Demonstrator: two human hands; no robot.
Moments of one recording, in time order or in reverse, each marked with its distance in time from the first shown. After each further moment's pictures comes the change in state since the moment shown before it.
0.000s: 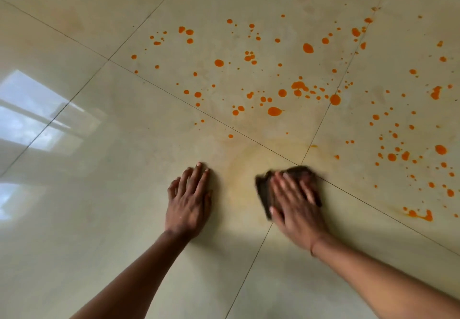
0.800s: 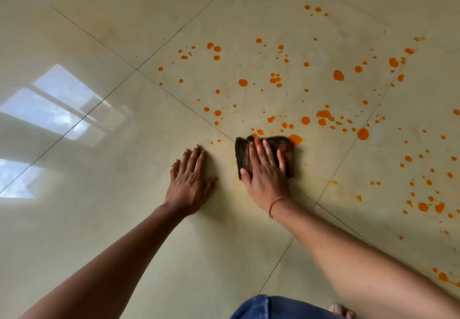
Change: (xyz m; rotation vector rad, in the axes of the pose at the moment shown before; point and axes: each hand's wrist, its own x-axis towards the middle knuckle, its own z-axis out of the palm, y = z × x) left_hand 0.079 -0.033 -0.032 -0.079 -0.032 -0.120; right_hand 0.158 -0.050 -0.013 0.095 0.063 0.000
